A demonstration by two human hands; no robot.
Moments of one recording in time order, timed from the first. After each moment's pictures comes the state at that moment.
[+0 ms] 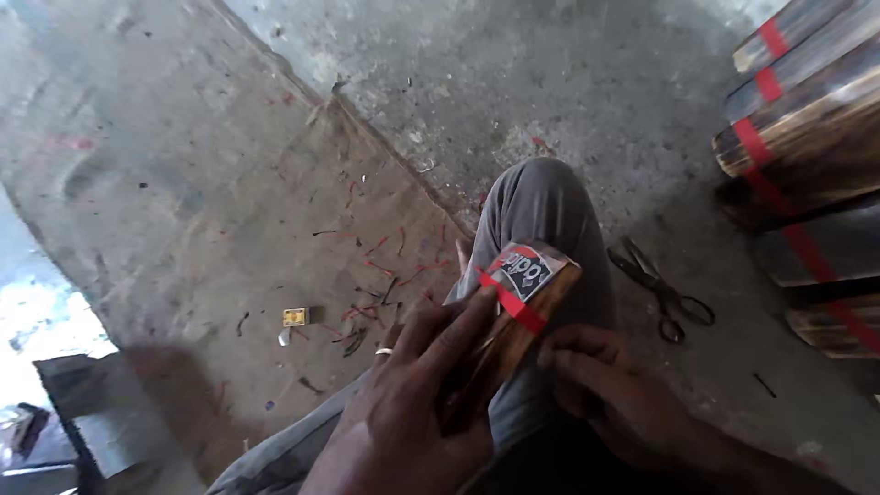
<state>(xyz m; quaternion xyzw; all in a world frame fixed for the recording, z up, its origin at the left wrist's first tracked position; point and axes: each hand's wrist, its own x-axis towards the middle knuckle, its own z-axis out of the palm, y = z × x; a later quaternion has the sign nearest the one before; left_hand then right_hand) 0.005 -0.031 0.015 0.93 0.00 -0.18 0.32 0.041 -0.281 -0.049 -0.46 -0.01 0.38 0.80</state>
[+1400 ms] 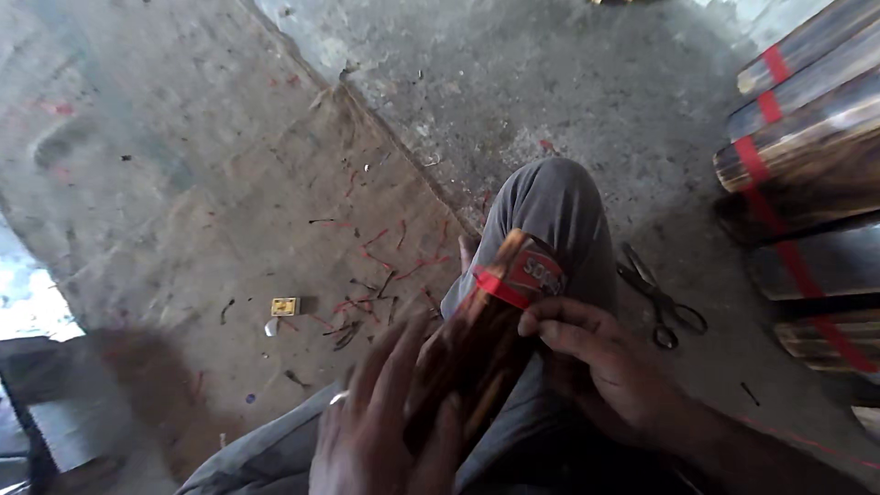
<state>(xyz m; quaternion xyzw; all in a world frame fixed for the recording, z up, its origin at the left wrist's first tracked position) -0.043 -0.030 0.016 0.94 0.10 -0.10 0.32 0.062 -0.261 -0.041 -0.48 0.03 0.42 0.77</state>
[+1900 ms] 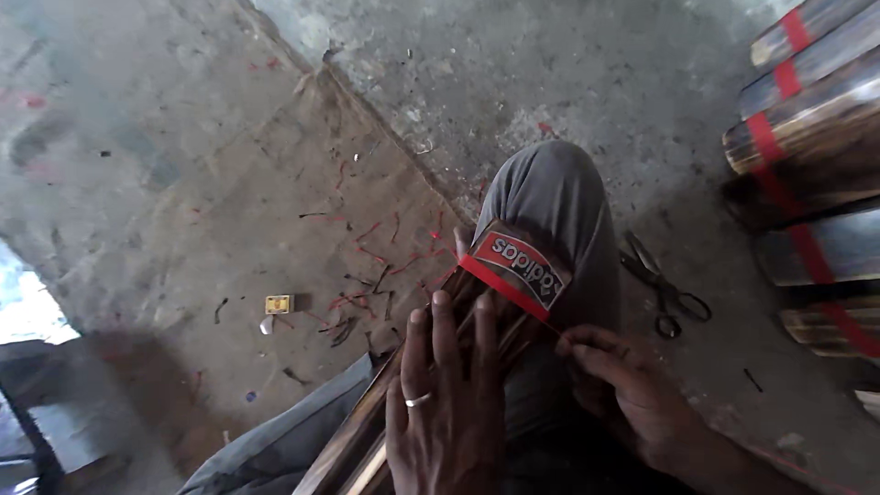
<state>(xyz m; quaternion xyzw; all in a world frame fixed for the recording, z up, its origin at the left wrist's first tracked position) -0.033 -0.099 -0.040 0.99 0.08 0.00 -0.06 0.024 -0.304 -0.076 -0.50 0.13 0.39 0.76</state>
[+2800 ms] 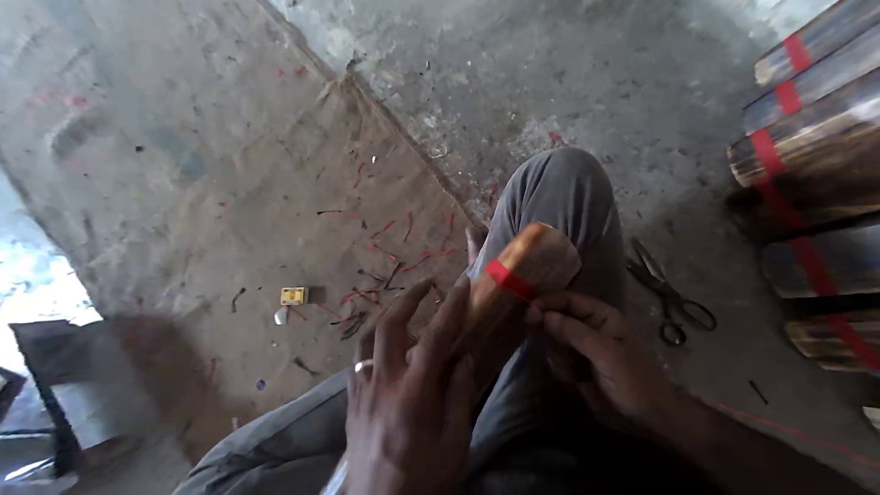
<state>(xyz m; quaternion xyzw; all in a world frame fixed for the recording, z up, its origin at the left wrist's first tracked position) -0.028 -0.041 -0.010 0.96 0.07 -0.01 0.26 0.055 -0.258 -0.052 -0.54 -0.01 0.37 0.76</state>
